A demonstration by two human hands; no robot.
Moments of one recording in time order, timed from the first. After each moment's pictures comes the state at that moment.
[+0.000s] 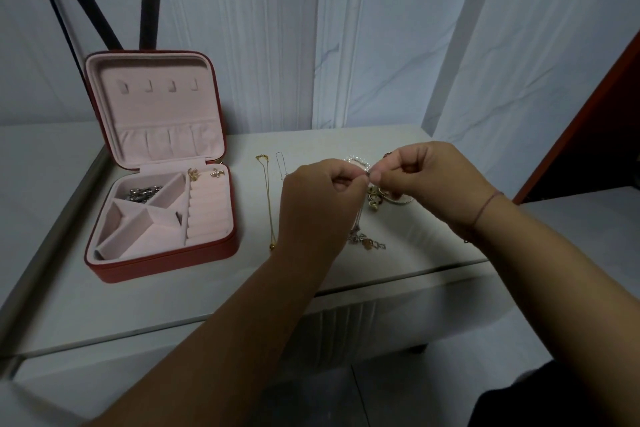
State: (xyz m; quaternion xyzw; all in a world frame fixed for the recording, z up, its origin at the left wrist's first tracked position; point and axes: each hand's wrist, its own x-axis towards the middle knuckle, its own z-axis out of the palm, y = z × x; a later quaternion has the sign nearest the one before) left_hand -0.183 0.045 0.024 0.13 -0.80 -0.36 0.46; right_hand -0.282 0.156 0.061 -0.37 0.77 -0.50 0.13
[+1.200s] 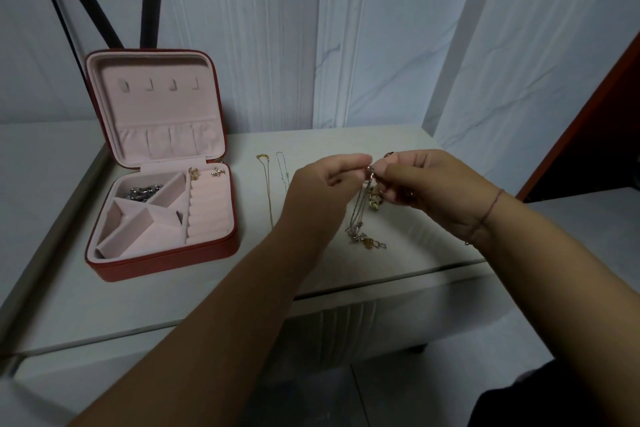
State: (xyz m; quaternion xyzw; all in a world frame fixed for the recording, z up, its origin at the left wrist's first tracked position) left_hand -0.183 0.037 0.025 0.15 -0.72 -0.62 0.28; right_hand -0.283 0.152 0.060 -0.32 0.71 -0.56 0.28
